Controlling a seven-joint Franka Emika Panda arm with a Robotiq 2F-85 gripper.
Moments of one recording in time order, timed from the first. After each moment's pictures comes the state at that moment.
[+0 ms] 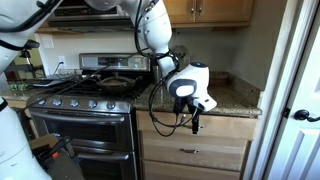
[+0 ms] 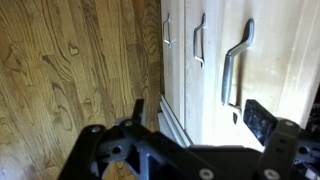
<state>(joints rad) -0.23 0.75 -0.04 -1.90 0.45 2.83 0.42</state>
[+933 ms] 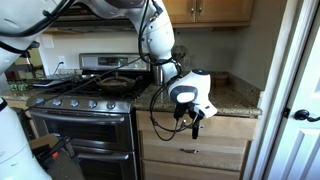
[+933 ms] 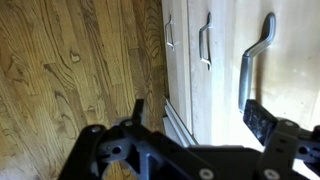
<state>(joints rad) -0.25 0.83 -0.03 -1.85 0.49 2.83 0.42</state>
